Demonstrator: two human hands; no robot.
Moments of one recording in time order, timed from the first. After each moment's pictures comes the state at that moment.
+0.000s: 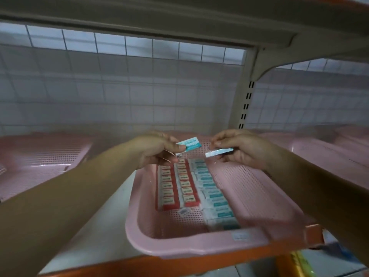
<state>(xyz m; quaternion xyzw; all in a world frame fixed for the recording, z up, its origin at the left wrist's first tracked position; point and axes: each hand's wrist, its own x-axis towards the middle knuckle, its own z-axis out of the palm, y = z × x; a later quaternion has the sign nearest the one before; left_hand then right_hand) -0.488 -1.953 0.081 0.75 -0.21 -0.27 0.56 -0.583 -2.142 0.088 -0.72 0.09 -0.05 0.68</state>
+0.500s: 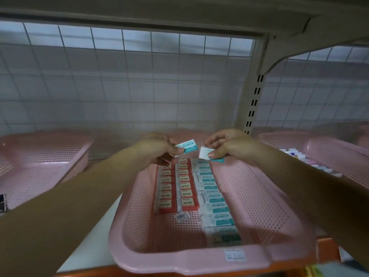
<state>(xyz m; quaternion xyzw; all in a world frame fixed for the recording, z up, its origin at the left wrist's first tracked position) -0.469 -1.974 0.063 0.79 -0.16 -0.22 0.55 -0.546 -2.160 0.076 -0.87 0.08 -0.01 0.49</state>
